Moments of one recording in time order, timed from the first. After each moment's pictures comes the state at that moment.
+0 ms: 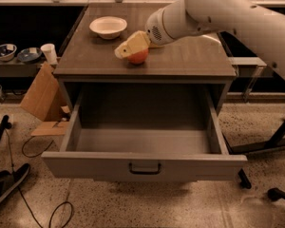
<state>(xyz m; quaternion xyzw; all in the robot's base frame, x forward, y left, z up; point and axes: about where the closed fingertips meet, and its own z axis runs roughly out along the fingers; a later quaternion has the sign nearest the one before) 0.703 0.005 0.926 -0.40 0.78 0.17 0.45</state>
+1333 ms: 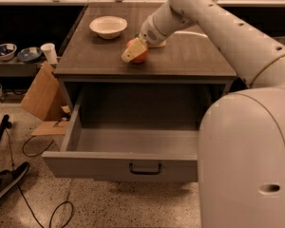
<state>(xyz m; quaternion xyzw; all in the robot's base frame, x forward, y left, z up) 0.780 0.013 0.852 -0.50 0.78 0.16 0.35</state>
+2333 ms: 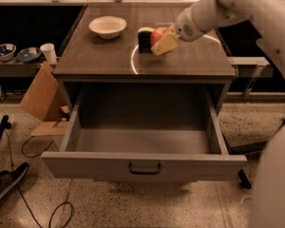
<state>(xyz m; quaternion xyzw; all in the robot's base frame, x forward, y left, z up) 0.732 -0.072 0.895 -0.47 0.78 0.16 0.37</state>
